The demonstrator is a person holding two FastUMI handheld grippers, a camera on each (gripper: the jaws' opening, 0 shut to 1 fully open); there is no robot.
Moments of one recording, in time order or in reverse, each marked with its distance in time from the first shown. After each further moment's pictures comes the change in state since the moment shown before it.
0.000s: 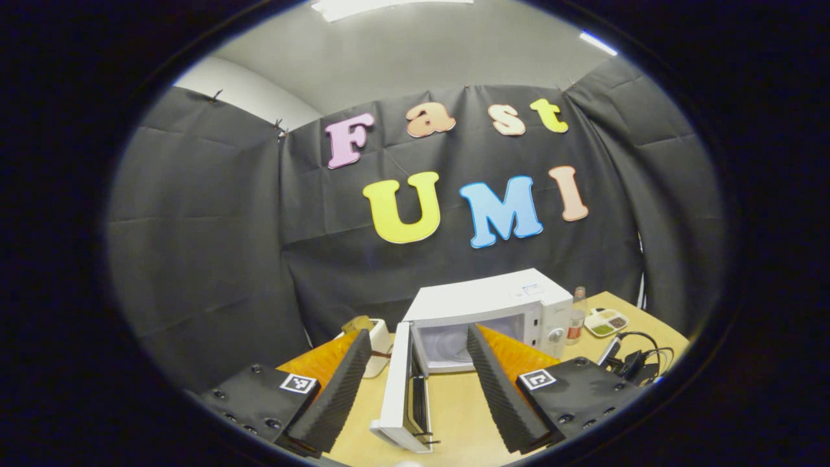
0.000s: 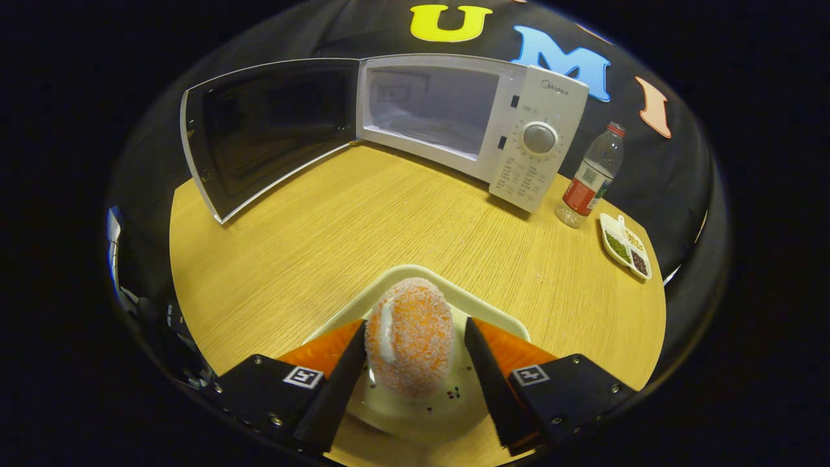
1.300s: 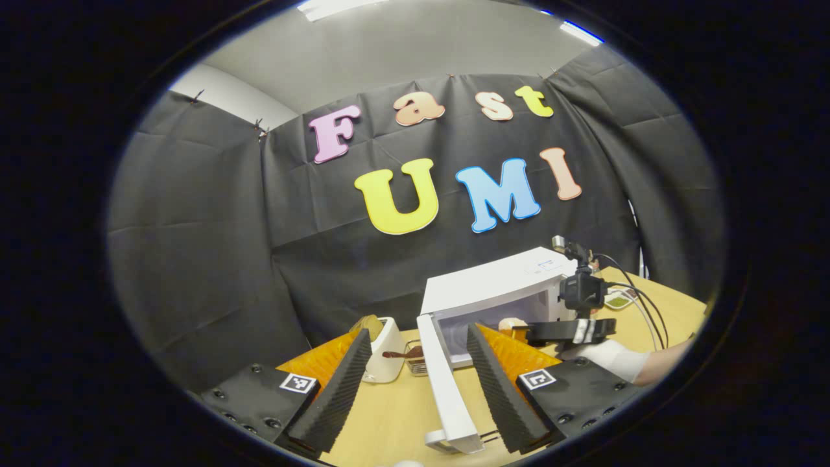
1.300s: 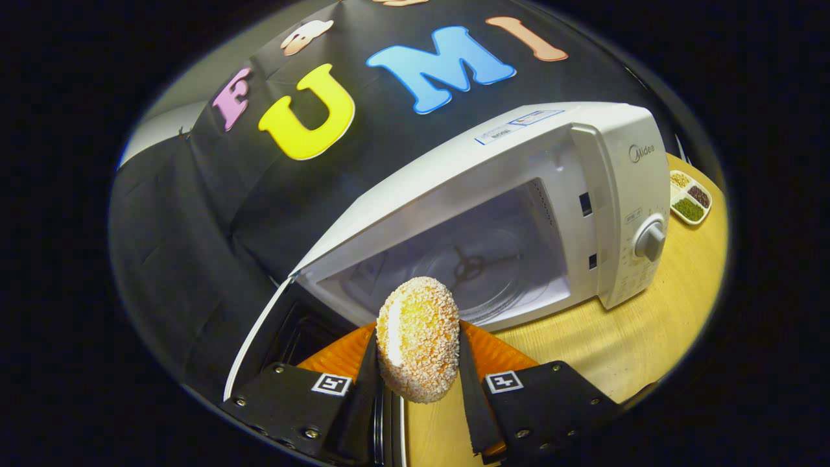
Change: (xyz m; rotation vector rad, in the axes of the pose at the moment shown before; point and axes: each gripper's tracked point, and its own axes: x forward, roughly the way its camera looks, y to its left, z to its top) left arm 0.045 0.066 -0.038 0.107 0.010 -0.077; right arm 0.083 0.032 0.330 0.847 -0.443 0.071
